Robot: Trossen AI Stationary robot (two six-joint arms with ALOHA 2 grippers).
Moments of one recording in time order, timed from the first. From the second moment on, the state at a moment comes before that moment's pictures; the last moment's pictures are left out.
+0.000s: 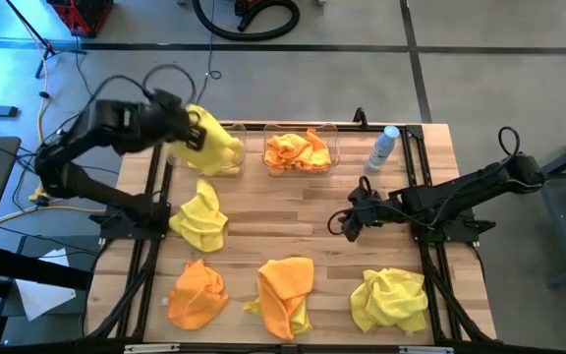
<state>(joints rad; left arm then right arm) 0.20 1.25 1.78 -1.56 -0.72 -0.76 0.19 1.13 0.61 -0.38 0.29 0.87</state>
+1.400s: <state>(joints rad) 0.69 1.26 1.14 -1.09 -0.32 -0.16 0.19 1.13 0.61 -0.38 0.44 1.13</state>
